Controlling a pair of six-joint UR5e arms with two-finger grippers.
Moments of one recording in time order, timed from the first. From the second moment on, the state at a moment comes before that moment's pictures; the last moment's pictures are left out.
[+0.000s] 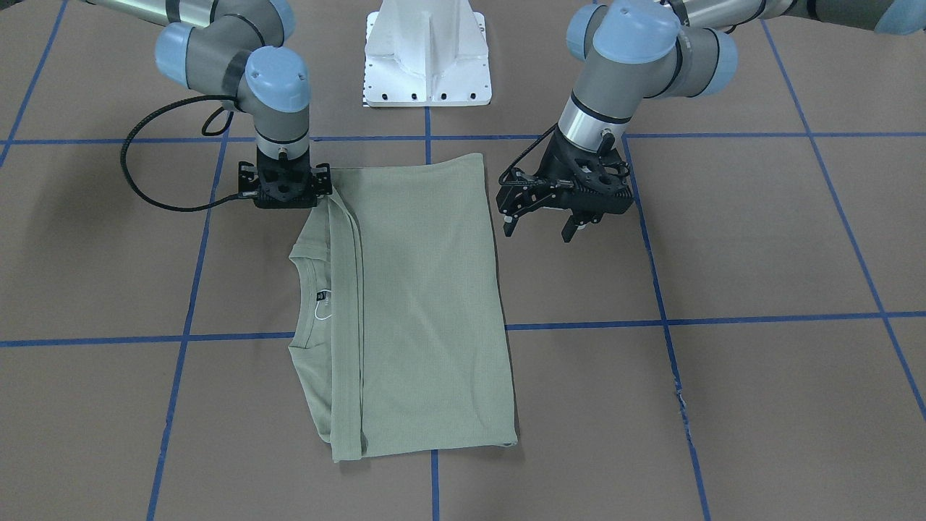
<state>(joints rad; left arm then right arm) -0.68 -2.10 -1.81 -1.86 -1.84 -1.22 0.45 -1.23 1.86 -1.70 1.78 1.07</state>
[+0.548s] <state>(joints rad) -0.67 -2.10 -1.81 -1.86 -1.84 -1.22 0.47 -1.16 1.88 -1.70 1.78 1.05</state>
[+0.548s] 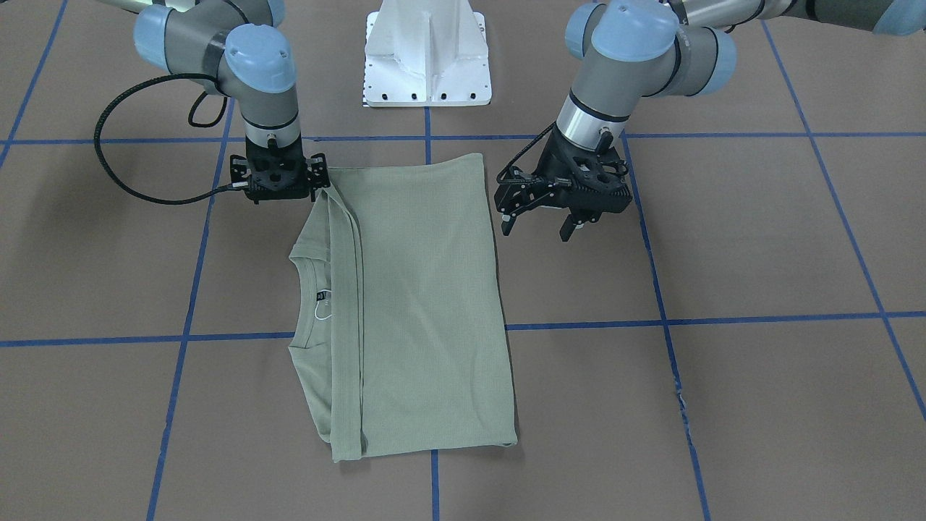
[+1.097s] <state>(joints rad) -0.67 -2.09 -1.81 -1.86 -1.84 -1.22 0.42 -1.11 1.85 -1.70 1.79 1.04</state>
